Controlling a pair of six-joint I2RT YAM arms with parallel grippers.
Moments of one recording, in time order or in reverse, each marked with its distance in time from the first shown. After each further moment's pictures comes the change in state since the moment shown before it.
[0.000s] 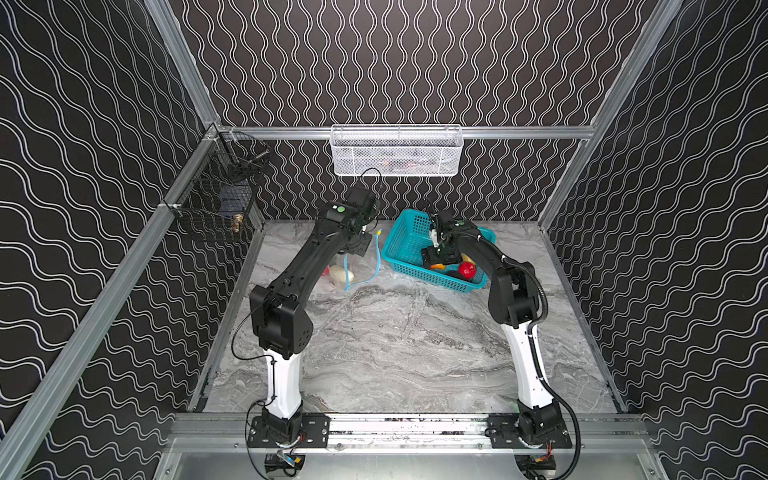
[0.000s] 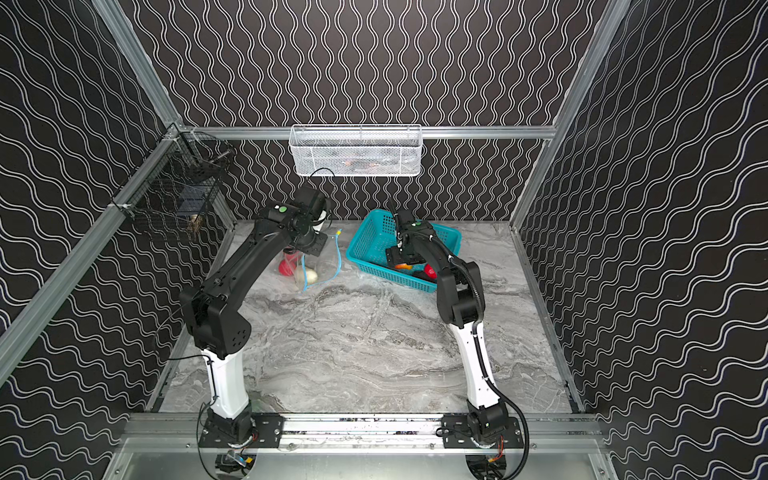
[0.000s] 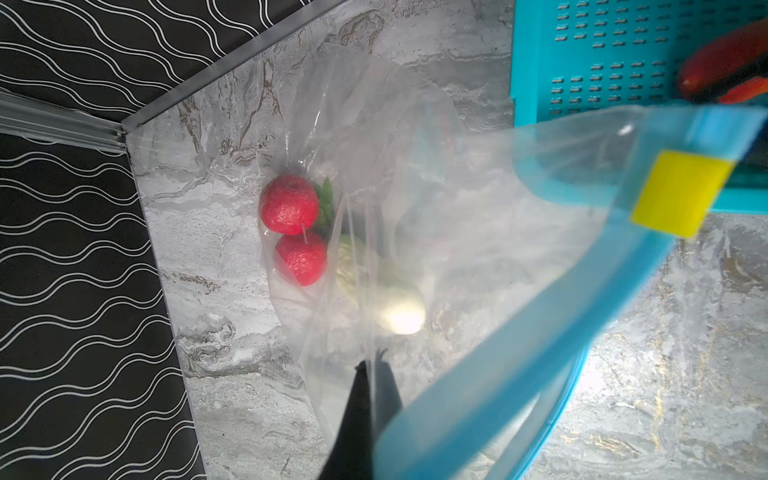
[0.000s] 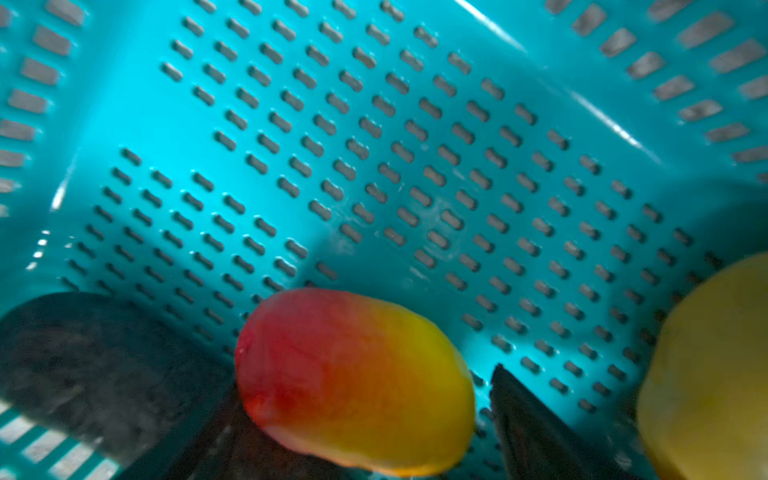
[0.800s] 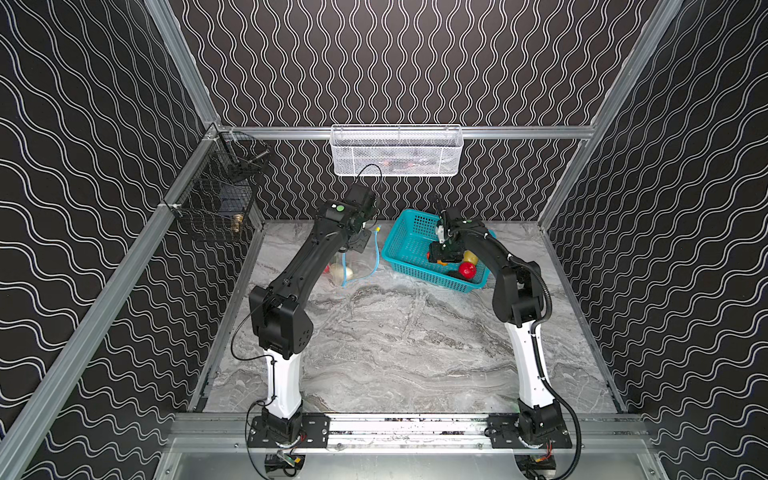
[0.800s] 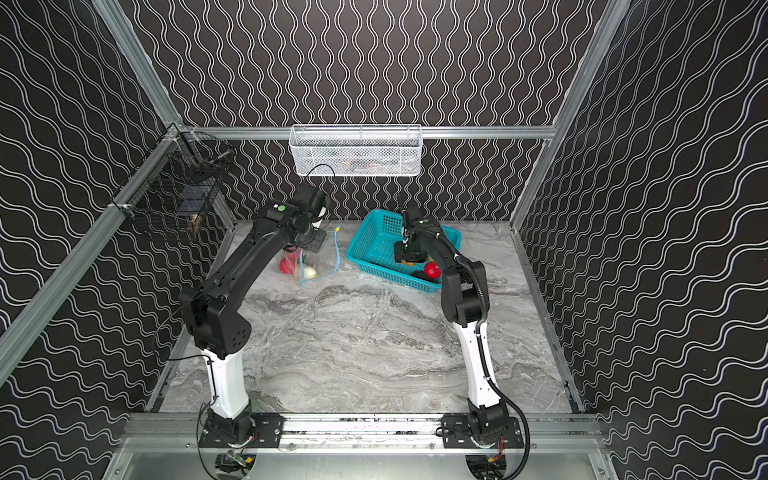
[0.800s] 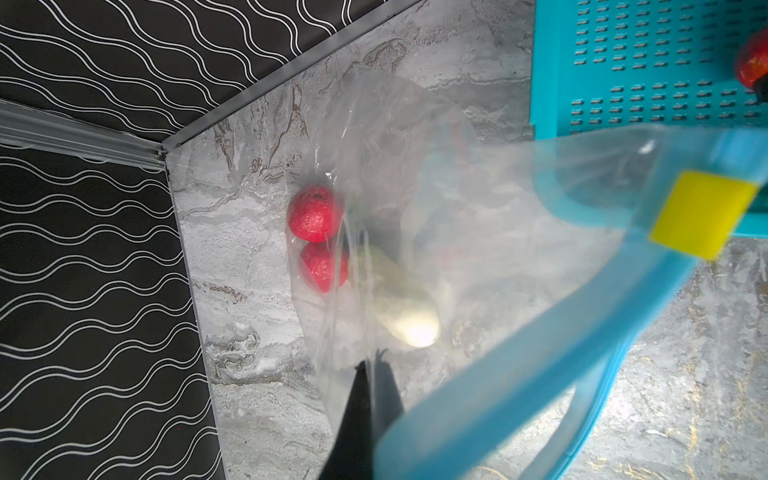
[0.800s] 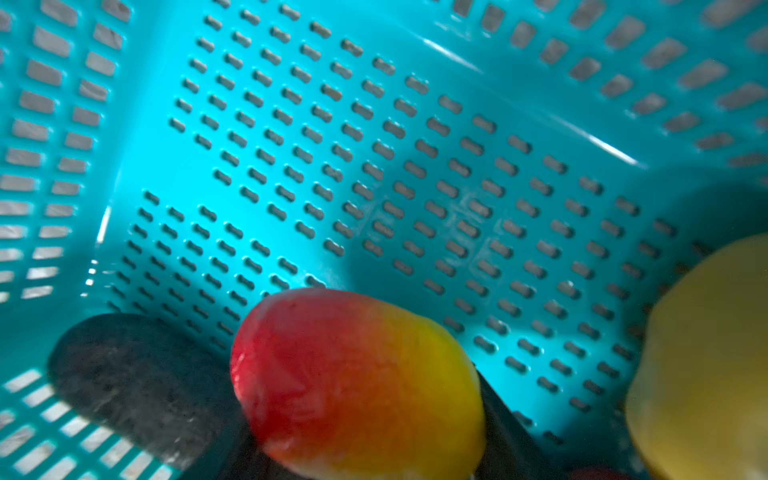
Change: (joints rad) left arm 0.000 0.000 0.017 0.024 -0.051 0.029; right arm -0.052 -0.024 -0.010 0.021 -0.102 0.085
